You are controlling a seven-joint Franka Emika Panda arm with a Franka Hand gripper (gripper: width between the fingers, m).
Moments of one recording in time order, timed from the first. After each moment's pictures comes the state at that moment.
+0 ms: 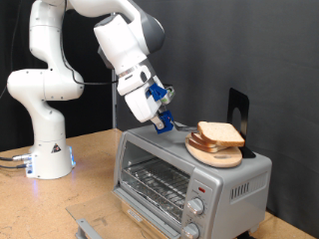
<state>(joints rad) -0.51 -0.32 0.69 -2.47 0.90 2.53 -0.37</state>
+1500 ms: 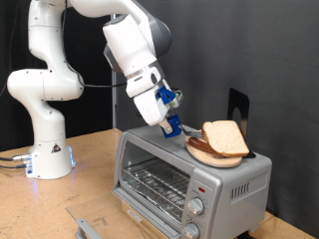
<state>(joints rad) -0.52 -0.21 0.71 -2.39 0.77 2.58 -0.30</state>
